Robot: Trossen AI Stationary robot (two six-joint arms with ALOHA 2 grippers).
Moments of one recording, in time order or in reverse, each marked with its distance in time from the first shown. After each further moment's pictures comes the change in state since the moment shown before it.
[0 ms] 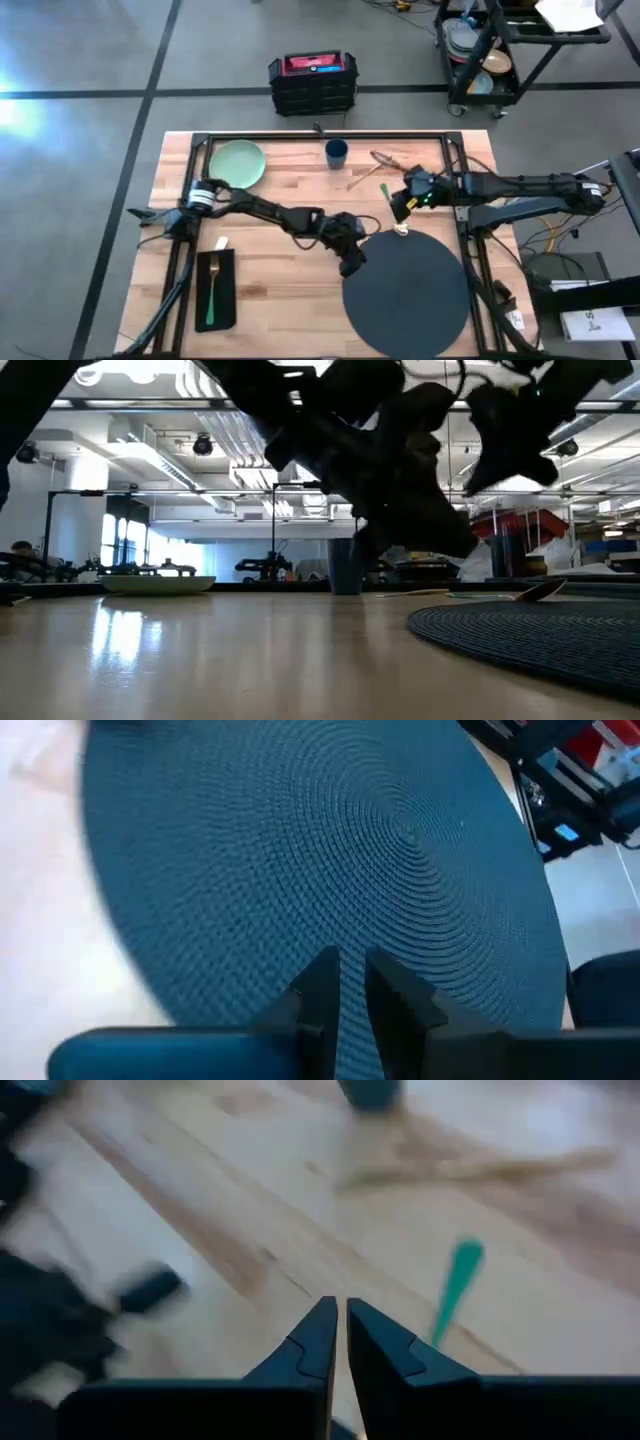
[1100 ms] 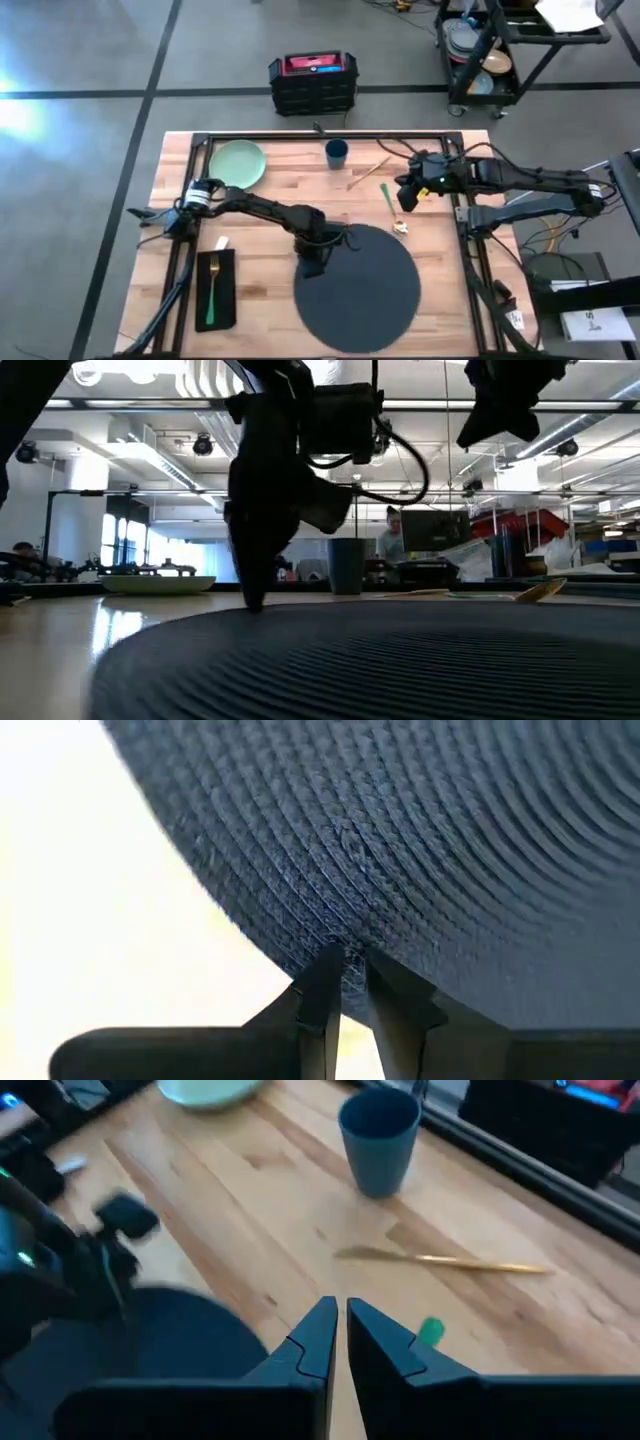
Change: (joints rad) left arm -0.006 -0.065 0.065 -1.043 -0.198 0.108; right arm -0.019 0.042 0.172 -0.145 0.033 -0.203
